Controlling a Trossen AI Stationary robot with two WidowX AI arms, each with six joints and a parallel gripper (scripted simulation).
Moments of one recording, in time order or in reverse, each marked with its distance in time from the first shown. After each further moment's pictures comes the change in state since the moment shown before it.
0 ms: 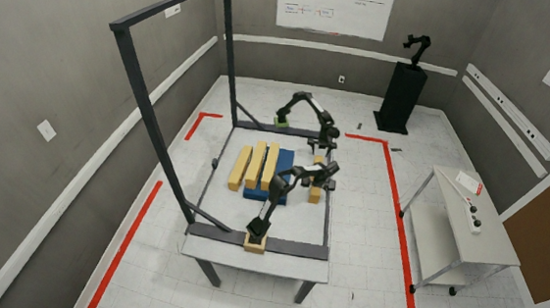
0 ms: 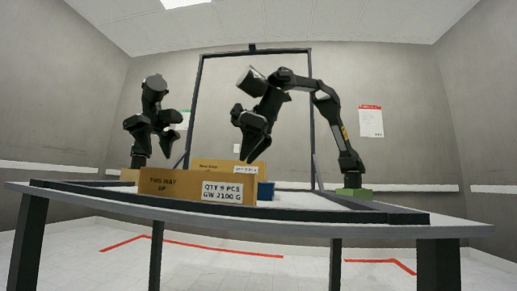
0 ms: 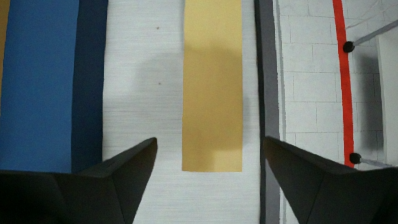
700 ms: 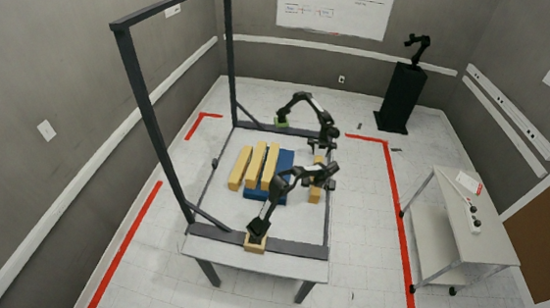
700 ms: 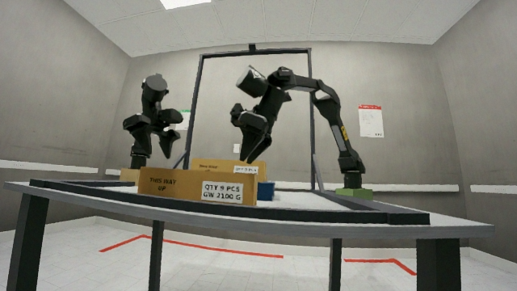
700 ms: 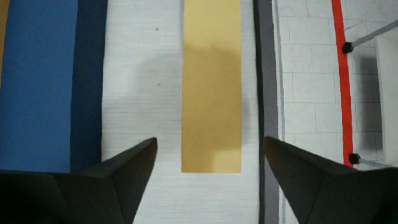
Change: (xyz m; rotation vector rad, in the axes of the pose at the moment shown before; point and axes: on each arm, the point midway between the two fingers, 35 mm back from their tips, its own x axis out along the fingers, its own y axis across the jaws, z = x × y) left arm 0.000 0.000 0.000 -0.001 0.002 -0.003; right arm 0.000 -0.001 0.001 -0.001 -0.003 -0.003
